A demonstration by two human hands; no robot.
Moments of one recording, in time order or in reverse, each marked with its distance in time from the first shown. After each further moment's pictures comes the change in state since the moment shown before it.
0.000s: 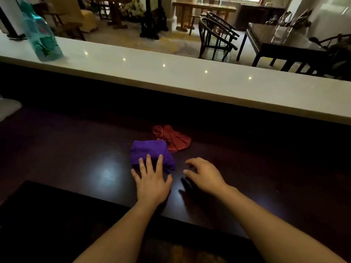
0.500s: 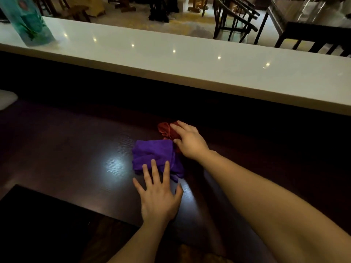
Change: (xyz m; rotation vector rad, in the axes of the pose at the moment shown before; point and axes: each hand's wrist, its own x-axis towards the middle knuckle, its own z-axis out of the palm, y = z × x) left_hand 0.011 -0.002 0.039 0.077 0.115 -0.066; right_hand 0.168 -0.006 0.039 -0.063 0.027 -0.116
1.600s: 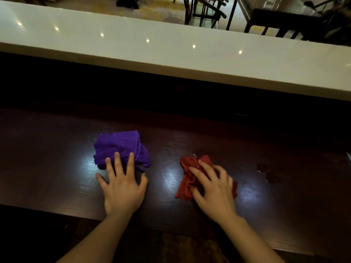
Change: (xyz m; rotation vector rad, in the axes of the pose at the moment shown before) left_hand -0.004 0.004 -0.009 0.003 -0.006 0.000; right_hand -0.237 0.079 -0.009 -0.280 0.166 0.239
